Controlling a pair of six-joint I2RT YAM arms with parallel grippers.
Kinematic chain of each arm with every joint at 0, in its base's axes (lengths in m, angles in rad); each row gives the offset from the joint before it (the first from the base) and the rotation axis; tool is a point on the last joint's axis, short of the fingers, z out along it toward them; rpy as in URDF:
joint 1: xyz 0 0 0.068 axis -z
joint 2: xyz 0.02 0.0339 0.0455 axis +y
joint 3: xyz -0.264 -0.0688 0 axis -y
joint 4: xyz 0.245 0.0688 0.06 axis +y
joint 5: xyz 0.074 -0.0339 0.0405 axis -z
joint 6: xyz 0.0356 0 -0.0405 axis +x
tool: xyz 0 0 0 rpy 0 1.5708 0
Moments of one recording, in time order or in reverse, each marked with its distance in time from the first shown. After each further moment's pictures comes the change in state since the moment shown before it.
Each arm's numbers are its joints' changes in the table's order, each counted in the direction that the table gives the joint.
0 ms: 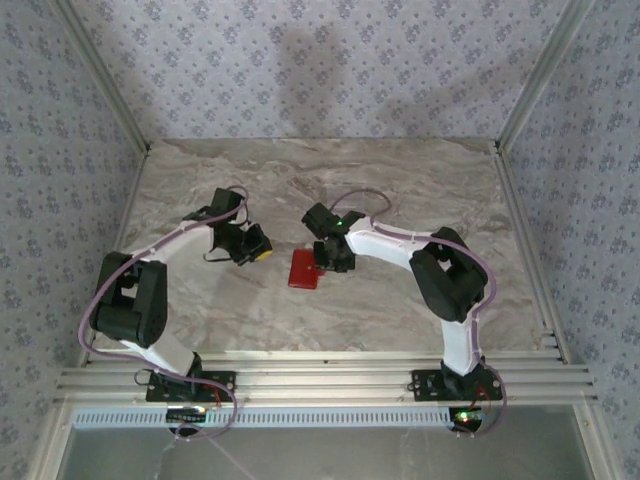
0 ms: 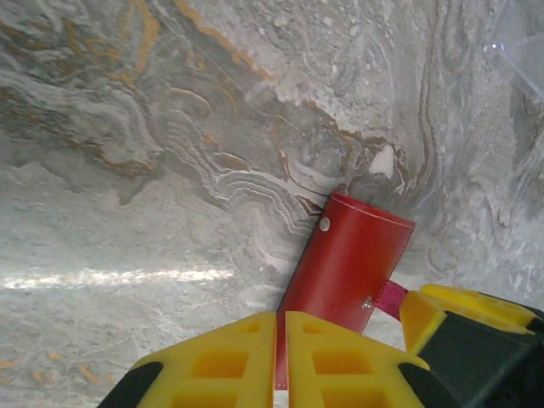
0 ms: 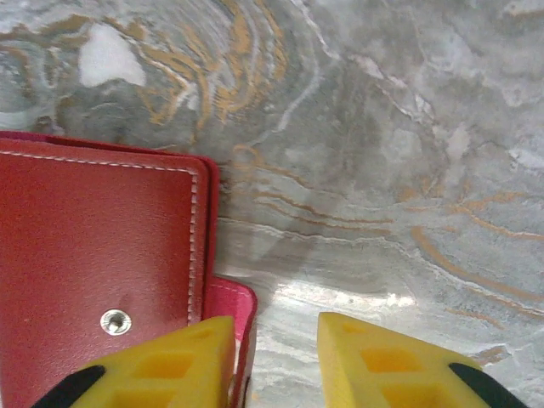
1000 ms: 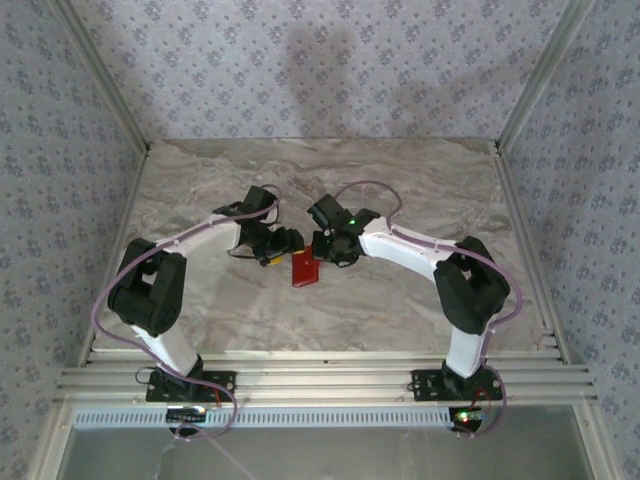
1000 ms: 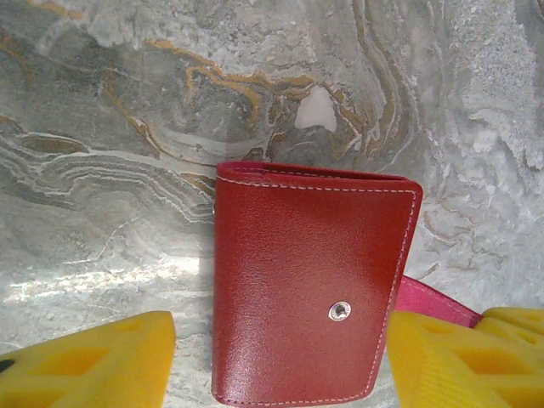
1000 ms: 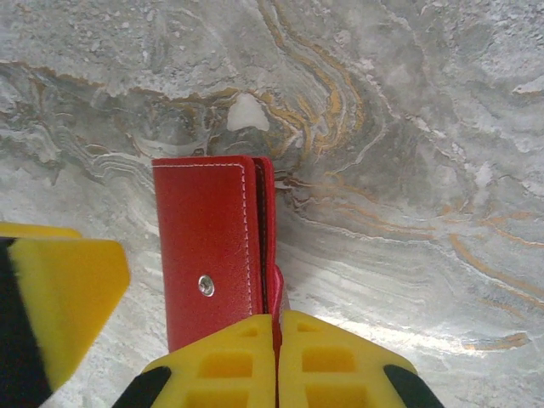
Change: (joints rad) left arm 0.173 0.106 0.119 0.034 -0.063 0.035; right arm 0.003 -0.141 -0.040 -0.096 -0.036 0.000
